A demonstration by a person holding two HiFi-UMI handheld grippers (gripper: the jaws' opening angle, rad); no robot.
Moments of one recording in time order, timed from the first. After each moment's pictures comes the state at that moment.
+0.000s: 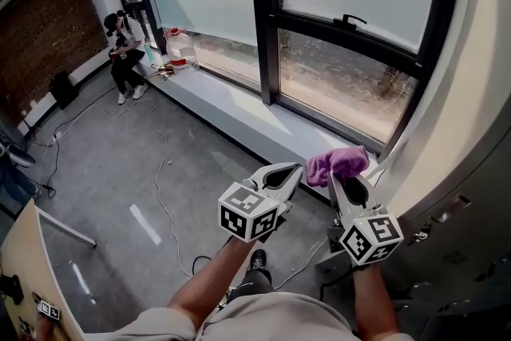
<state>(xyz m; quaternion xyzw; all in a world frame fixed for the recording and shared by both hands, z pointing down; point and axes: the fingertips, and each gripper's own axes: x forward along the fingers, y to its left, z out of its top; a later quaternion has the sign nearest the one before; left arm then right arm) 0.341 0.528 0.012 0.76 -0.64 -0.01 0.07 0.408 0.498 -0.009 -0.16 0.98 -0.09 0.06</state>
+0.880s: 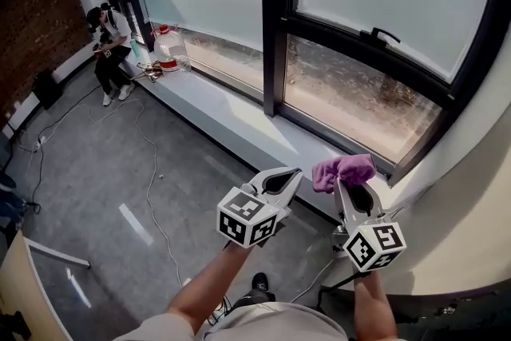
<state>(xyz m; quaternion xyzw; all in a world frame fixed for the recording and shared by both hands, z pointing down) 0.143 0.432 0.032 0.78 -0.62 -0.03 0.09 0.222 0.394 0.012 -0.21 0.97 -0.10 0.03</state>
